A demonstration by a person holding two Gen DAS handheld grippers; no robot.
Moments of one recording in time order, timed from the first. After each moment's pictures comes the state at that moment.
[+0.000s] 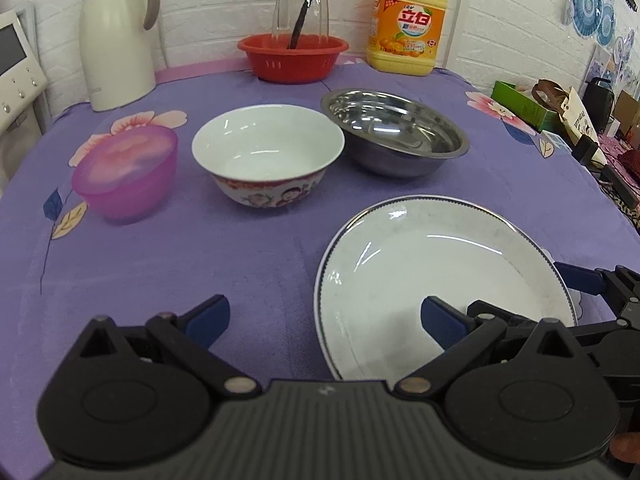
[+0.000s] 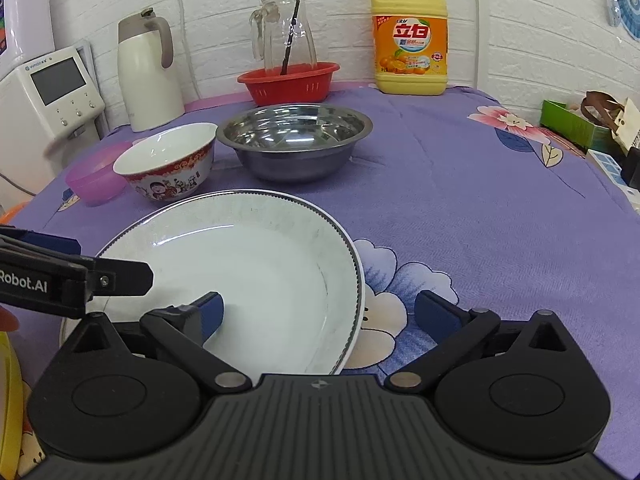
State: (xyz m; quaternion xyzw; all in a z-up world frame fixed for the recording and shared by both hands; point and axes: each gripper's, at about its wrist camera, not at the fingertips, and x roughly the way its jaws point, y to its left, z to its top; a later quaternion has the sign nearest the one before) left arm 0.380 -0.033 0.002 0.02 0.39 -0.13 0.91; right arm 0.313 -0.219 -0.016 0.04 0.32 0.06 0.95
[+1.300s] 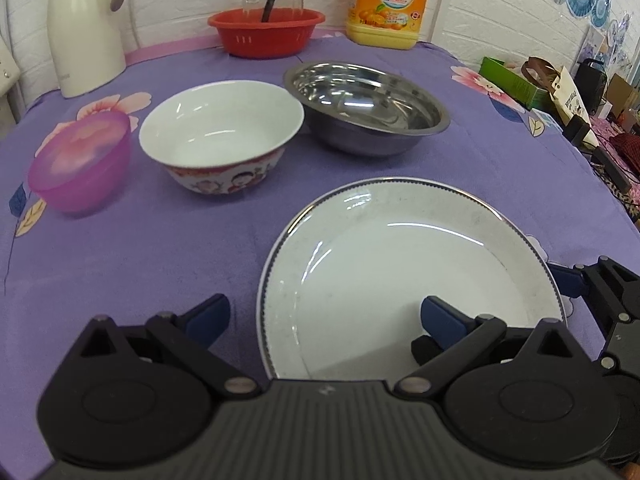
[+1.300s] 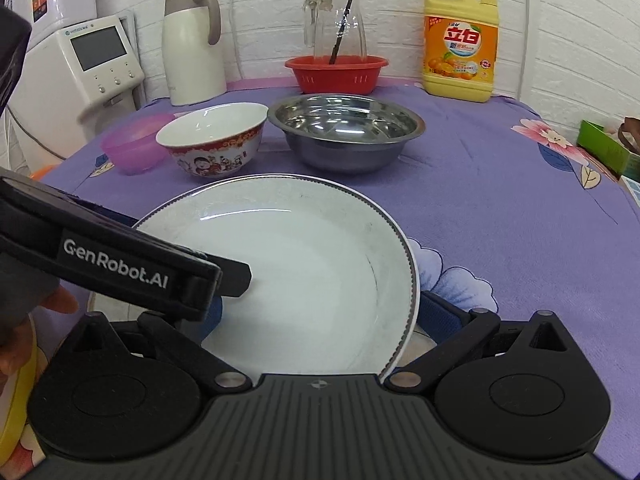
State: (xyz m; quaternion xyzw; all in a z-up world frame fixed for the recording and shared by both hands) left arm 0.393 -0.057 -0.006 0.02 0.42 -0.15 0.89; right arm 0.313 -0.203 -0.016 -0.01 0.33 0.12 0.94
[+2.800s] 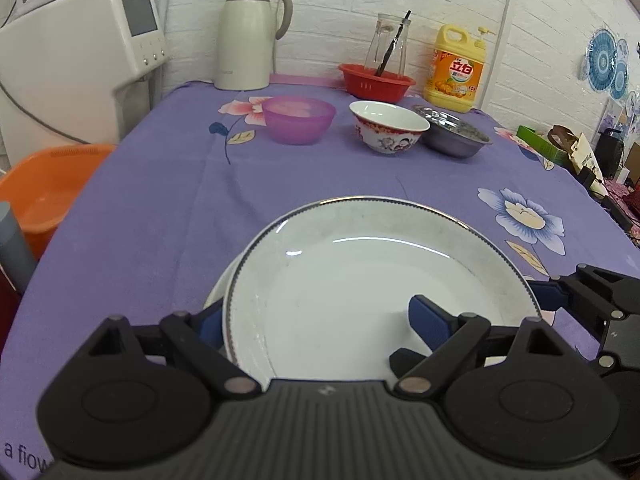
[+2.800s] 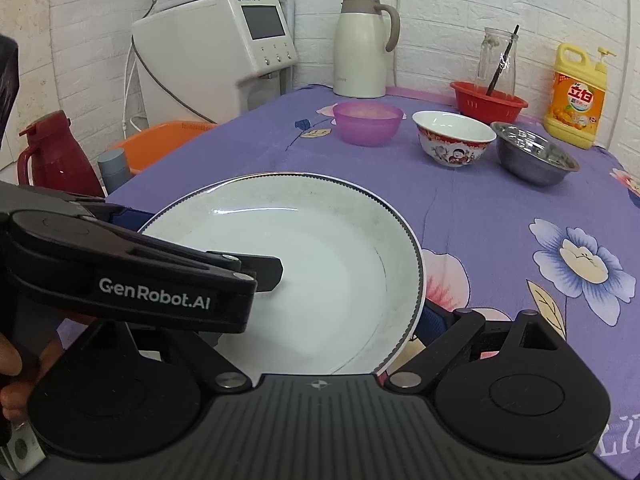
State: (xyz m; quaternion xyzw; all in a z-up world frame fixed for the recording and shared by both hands) left arm 0.191 0.098 0.003 -0.04 0.33 -0.07 0.94; right arm 0.172 -0.059 0.005 -0.06 0.30 0.23 0.92
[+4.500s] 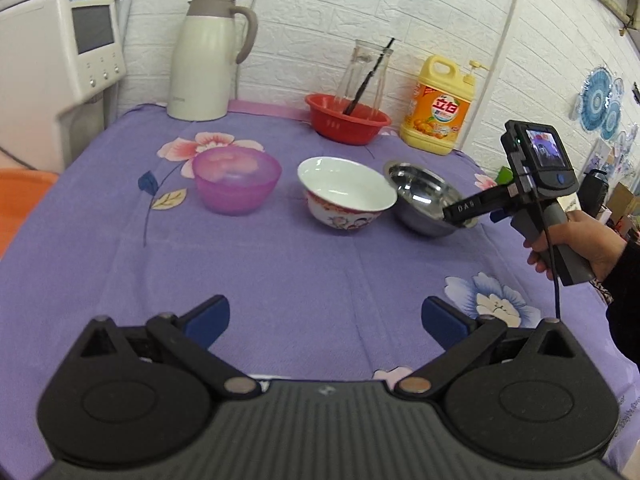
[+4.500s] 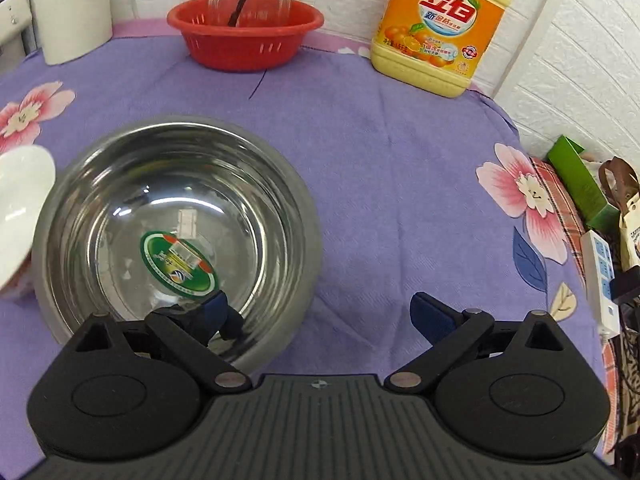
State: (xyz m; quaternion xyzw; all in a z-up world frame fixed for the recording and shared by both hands) left arm 0.293 0.052 0.042 -0.09 0.31 -0.11 0.94; right arm 0.499 -0.235 -0.002 -0.11 0.45 0.03 0.89
